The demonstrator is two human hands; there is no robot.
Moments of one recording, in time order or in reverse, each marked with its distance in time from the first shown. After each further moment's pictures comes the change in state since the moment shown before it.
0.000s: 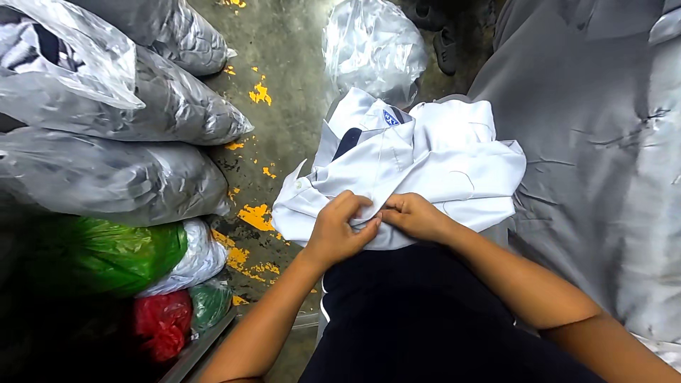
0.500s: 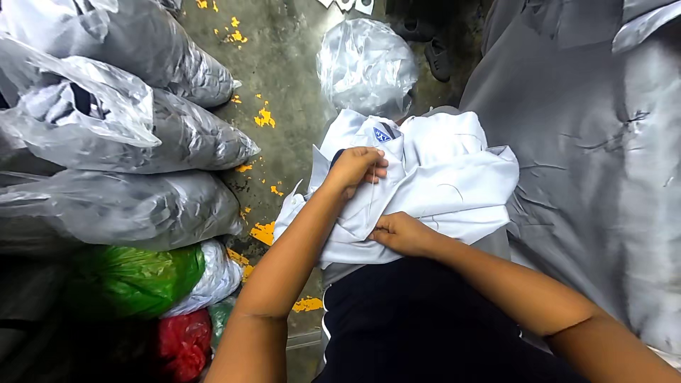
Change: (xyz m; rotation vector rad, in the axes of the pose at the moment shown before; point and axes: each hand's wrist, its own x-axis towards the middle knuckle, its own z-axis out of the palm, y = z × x) left_hand 0.150 -0.009 0.025 -0.632 -0.306 -0.834; right_hand 0.007 0.002 -0.006 -0.096 -0.180 0.009
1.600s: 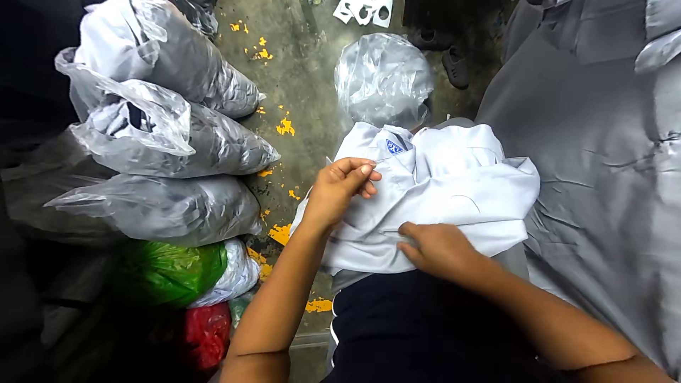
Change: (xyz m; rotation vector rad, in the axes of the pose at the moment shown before) left_hand -0.073 0.013 -0.021 -0.103 0.084 0.368; right_hand -0.044 -0.026 -0.018 -0.354 0.151 0.113
